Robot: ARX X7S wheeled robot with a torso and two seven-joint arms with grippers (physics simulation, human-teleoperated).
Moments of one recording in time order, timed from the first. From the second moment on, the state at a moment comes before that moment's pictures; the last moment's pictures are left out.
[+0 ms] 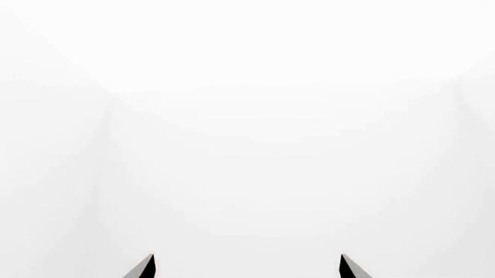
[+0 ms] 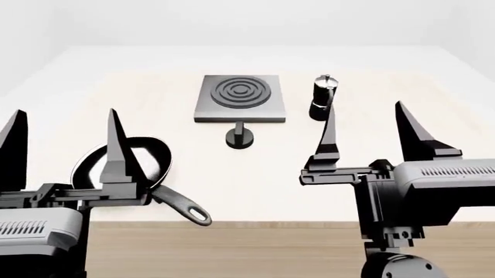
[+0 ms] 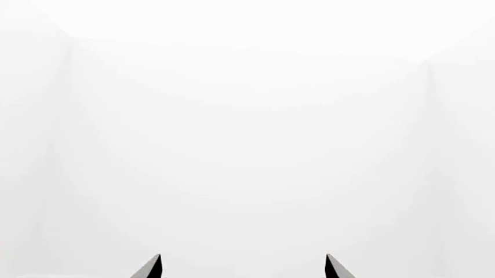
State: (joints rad) left arm -0.07 -0.22 -0.04 0.86 -0.17 -0.28 -0.16; right arm 0.23 0.17 -0.12 -0.73 0.08 0.43 0.18
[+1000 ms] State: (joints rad) left arm -0.06 -0.25 -0.02 0.86 -0.18 -0.27 -0.19; right arm 0.21 0.20 -0.15 -0.71 0.11 0.40 0.22
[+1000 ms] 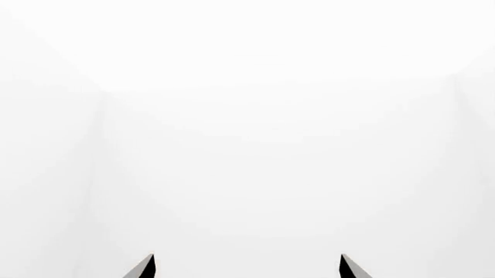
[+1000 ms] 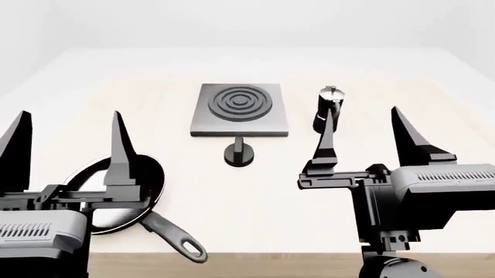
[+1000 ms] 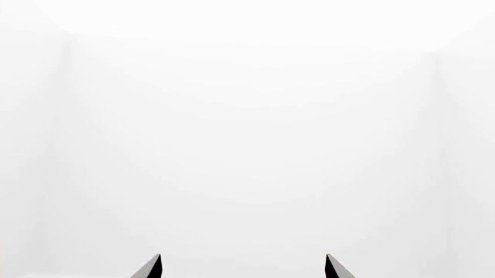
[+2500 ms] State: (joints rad) left arm -0.07 -0.31 0.02 0.86 -0.21 -0.27 -0.24; right arm 0.22 0.24 -0.18 -0.72 0.15 0.39 0.27
